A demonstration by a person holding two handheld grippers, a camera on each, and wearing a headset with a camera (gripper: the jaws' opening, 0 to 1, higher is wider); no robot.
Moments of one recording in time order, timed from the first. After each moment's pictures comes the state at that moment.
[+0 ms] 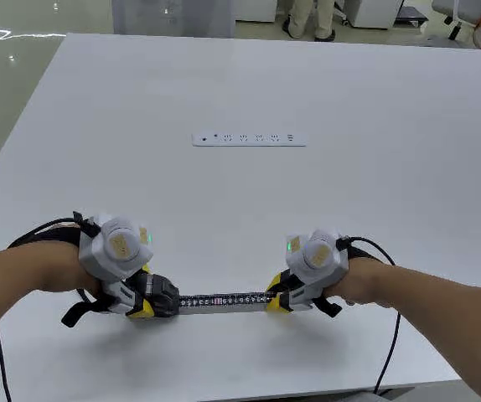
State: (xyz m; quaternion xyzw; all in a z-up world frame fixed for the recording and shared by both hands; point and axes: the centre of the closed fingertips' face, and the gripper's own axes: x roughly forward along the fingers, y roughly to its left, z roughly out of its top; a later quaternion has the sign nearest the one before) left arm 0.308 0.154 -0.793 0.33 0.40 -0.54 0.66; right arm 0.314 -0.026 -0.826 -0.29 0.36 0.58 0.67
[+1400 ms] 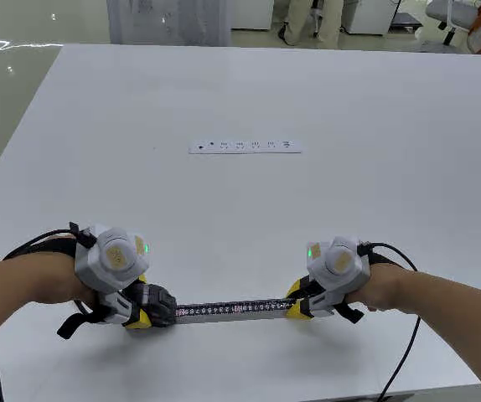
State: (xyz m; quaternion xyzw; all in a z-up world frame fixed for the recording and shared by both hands) left arm 0.308 0.155 -0.793 0.34 0.41 -0.54 0.66; right arm 0.317 -0.066 -0.826 -0.29 0.37 0.57 0.67
